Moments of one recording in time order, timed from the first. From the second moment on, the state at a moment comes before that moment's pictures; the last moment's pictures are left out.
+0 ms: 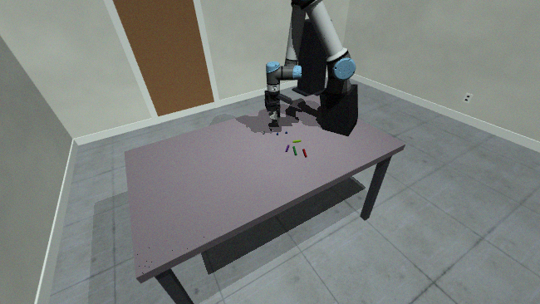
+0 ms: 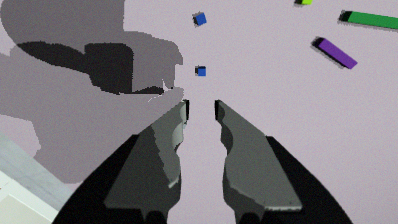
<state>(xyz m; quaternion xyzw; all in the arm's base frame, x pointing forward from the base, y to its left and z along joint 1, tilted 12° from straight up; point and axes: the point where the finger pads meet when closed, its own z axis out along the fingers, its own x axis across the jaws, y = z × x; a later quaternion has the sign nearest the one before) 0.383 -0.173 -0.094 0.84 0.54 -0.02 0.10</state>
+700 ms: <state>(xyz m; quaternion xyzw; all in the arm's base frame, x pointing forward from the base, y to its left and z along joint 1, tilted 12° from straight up) 0.383 -0.173 -0.093 0.84 0.54 -0.02 0.10</state>
